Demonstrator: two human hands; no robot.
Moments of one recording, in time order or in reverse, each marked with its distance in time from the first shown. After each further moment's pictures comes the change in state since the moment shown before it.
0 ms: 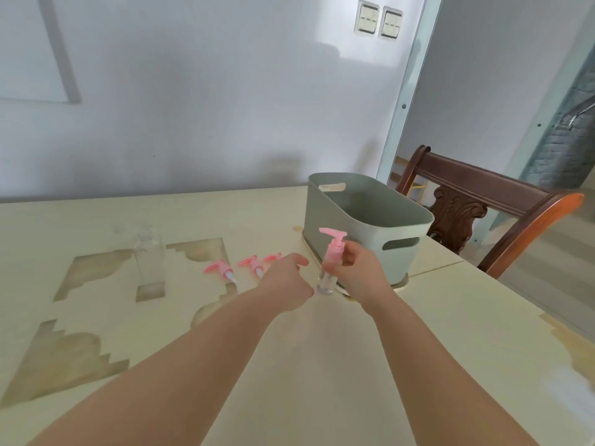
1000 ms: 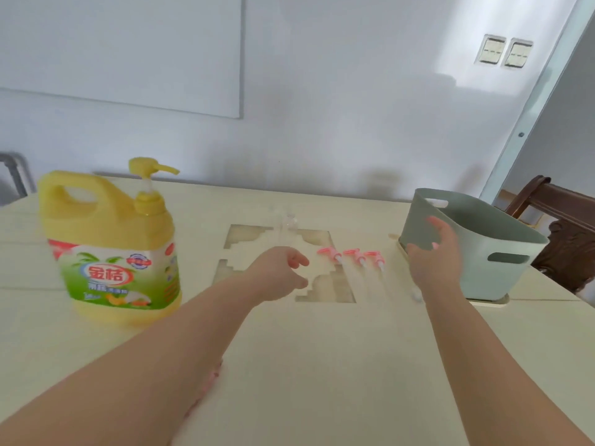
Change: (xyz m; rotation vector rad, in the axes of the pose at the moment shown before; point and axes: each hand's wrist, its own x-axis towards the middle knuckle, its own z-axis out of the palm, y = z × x) left_hand -0.170 -0.081 -0.139 -0.056 0.213 -0.076; right_hand -0.067 -0.068 0.059 0.009 0.305 -0.157
